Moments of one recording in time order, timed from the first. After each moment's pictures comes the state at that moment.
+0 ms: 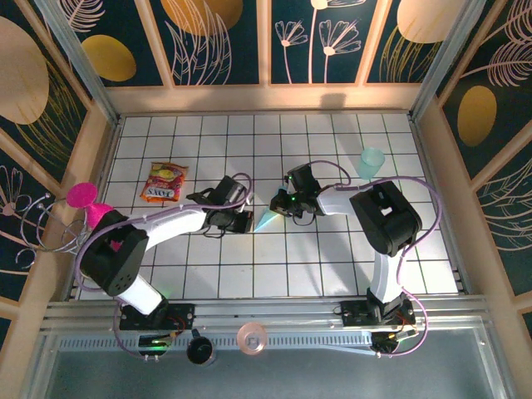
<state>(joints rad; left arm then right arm) -0.67 1.58 0.89 -0.37 0.22 -0.43 0.58 1.90 0.96 0.02 -0.41 0.81</state>
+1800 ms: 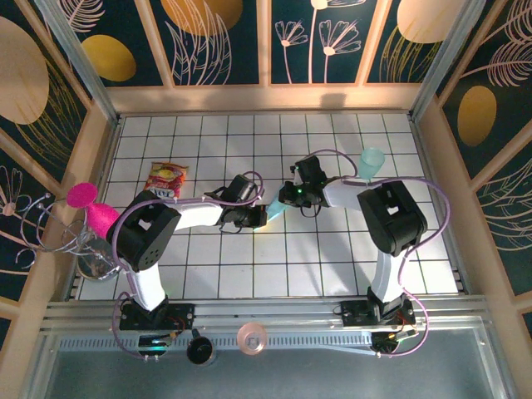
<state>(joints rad) -0.67 1.84 0.94 -0.11 0.31 -0.59 0.51 1.89 1.02 -0.08 -0.34 0.62</state>
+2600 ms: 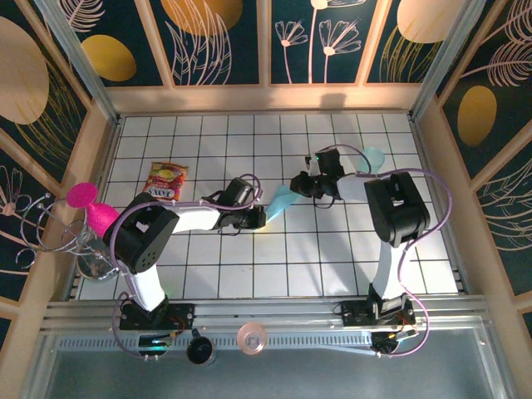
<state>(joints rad) -0.67 1.81 0.88 -0.03 0.31 -0.60 0.36 1.92 1.03 0.05 -0.52 0.56</state>
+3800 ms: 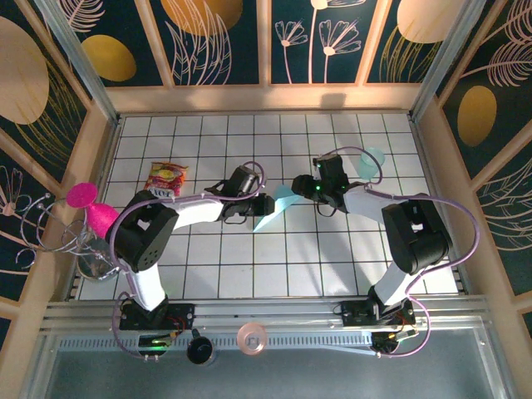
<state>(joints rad) -0.67 1.81 1.00 -0.04 0.29 -0.61 0.42 1.67 0.87 0.01 -0.22 0.61</state>
